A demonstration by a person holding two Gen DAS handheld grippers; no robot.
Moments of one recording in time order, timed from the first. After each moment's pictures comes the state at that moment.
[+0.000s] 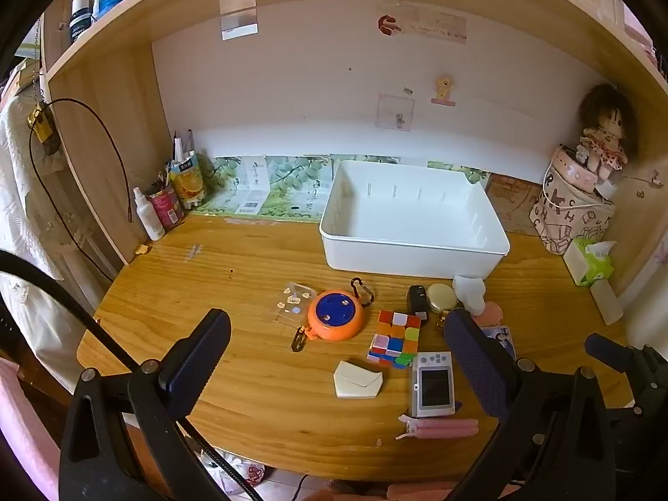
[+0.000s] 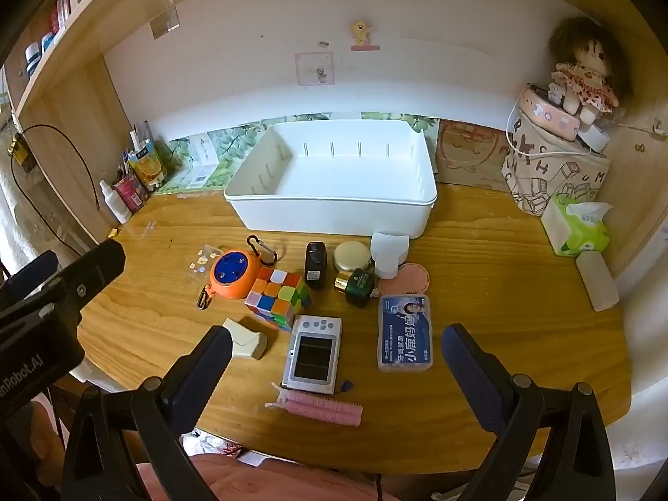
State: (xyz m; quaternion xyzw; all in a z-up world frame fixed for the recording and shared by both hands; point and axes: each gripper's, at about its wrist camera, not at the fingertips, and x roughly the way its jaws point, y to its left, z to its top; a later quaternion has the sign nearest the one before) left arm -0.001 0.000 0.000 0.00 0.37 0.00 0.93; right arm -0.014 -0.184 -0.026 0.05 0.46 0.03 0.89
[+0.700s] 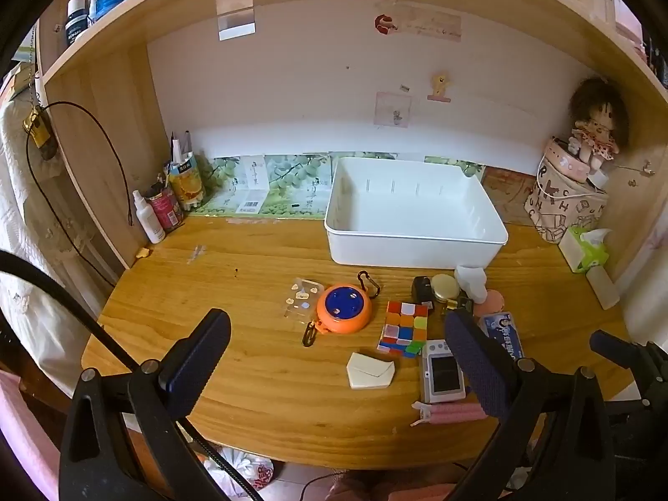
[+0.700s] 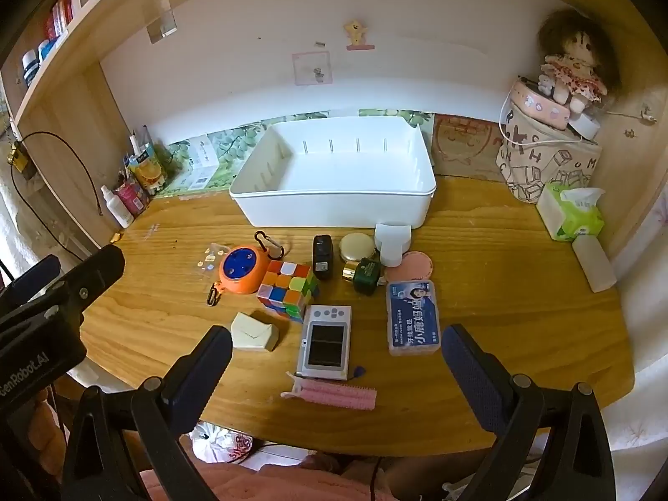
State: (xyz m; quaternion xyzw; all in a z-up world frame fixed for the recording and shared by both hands) left arm -0.012 0.018 0.001 0.01 0.37 -0.02 0.93; right arm -0.030 -0.175 -0.018 0.06 0.46 0.02 0.89
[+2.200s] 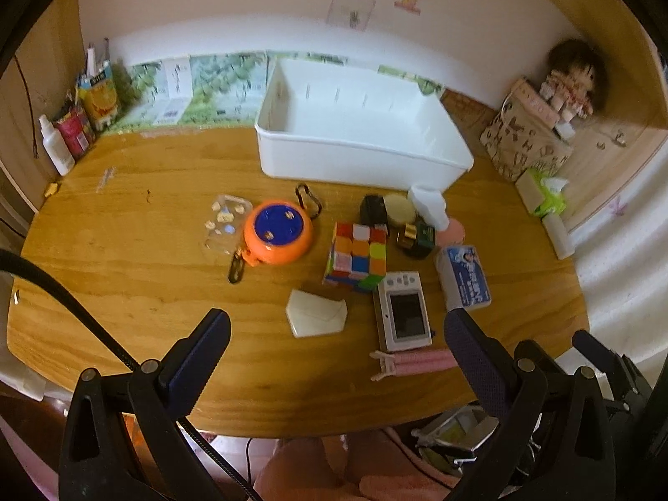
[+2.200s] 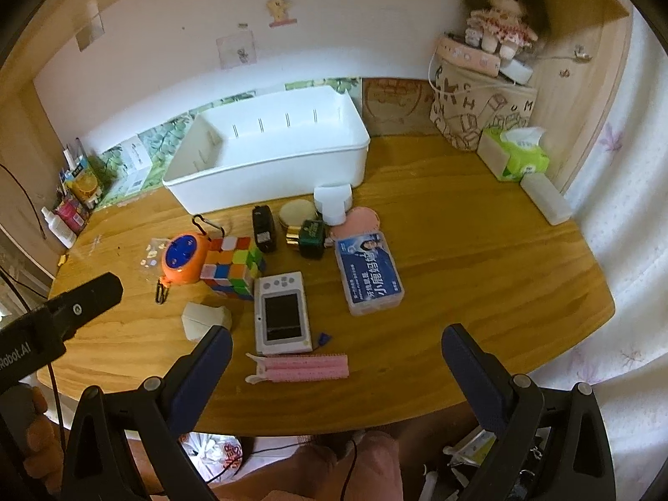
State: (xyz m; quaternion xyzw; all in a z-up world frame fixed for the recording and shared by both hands) left arm 0.029 0.018 -0.070 -0.04 0.52 -0.14 0.84; right arm -0.044 -0.181 -0.052 0.09 0.49 -0.10 0.86
